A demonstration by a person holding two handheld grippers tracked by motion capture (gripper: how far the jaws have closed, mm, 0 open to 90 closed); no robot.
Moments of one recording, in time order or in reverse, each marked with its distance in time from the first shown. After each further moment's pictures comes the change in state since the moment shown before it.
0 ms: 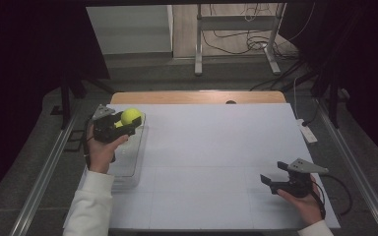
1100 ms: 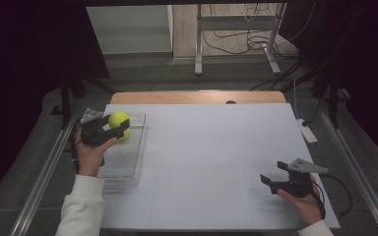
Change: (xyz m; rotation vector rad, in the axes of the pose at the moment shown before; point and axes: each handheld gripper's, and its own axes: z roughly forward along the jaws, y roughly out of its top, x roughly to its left) left arm 0.022 -0.010 -0.020 0.017 0.078 -0.010; right arm 0.000 0.000 0.001 0.000 -0.001 -0.001
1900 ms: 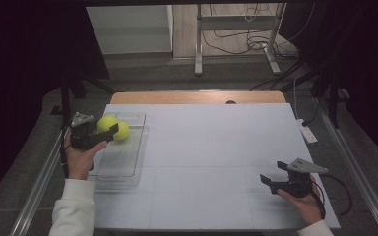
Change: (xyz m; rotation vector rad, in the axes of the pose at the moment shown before) left arm 0.023 -0.013 -0.008 0.055 0.071 -0.020; right arm 0.001 0.000 0.000 0.000 0.001 -0.004
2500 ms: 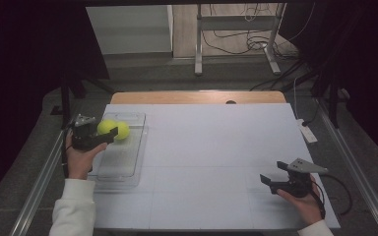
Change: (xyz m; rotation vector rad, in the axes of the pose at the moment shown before) left arm 0.006 -0.007 0.010 0.081 0.031 0.009; right arm 0.000 0.000 0.000 0.000 0.001 0.000
